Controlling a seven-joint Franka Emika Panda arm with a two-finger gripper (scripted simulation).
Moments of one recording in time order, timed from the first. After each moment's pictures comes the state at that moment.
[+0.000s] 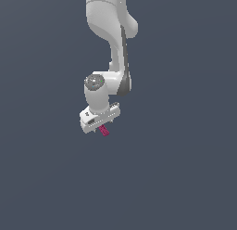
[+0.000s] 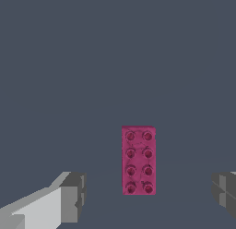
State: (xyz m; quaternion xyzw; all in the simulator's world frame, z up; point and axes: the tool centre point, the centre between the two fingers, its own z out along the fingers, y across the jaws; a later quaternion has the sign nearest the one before) arm -0.032 -0.082 0.064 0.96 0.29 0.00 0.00
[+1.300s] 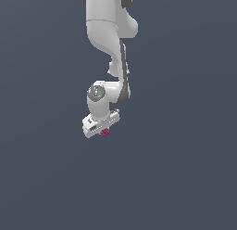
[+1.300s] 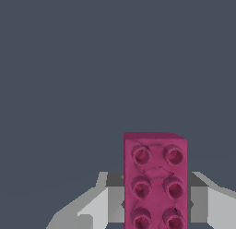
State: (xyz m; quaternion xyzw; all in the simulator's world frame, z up) arm -0.033 -0.083 0.012 0.95 0.30 0.00 0.00
